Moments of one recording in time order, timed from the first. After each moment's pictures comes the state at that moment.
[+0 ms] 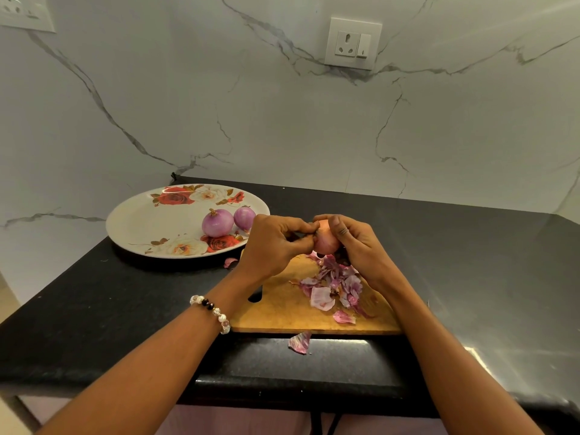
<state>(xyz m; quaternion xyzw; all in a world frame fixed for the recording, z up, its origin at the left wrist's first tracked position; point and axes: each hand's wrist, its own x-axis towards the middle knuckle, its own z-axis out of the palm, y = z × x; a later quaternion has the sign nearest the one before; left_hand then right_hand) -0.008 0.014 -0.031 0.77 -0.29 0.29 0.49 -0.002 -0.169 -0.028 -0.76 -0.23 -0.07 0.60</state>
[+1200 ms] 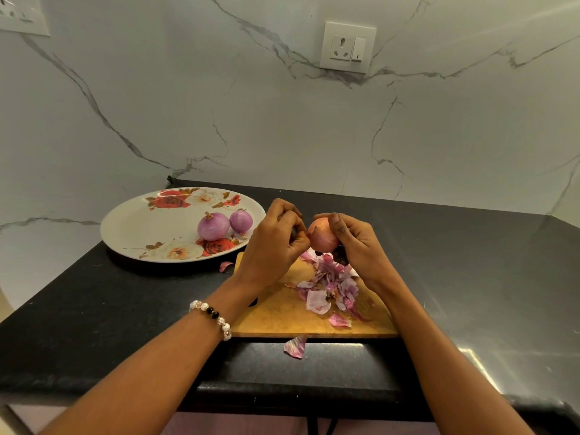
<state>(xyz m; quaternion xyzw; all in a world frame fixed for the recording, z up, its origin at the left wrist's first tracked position) -0.002 0.005 -0.035 0.82 -0.26 0.38 0.34 -0.004 -0.166 -0.023 -0.76 -0.21 -0.12 0.61</state>
